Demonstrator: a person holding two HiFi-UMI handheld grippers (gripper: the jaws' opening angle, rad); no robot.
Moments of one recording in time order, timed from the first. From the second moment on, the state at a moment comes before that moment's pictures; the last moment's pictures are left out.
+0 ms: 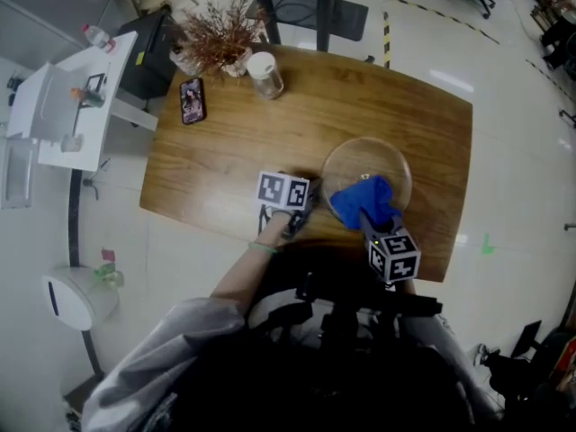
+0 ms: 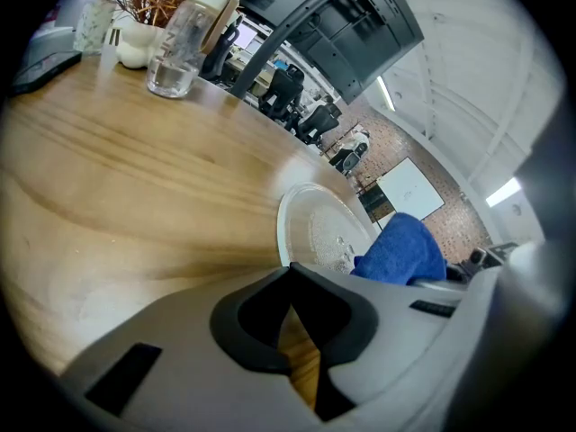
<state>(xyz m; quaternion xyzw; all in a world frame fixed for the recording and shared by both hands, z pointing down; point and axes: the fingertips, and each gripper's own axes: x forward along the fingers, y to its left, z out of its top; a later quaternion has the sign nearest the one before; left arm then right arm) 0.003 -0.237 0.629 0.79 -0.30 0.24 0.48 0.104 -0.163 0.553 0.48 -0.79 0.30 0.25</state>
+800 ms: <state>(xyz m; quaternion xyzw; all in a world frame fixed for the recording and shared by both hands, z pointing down) 0.002 -0.237 0.628 0.80 -0.31 0.25 0.46 0.230 -0.225 0.560 0.63 -0.69 0.29 0.22</state>
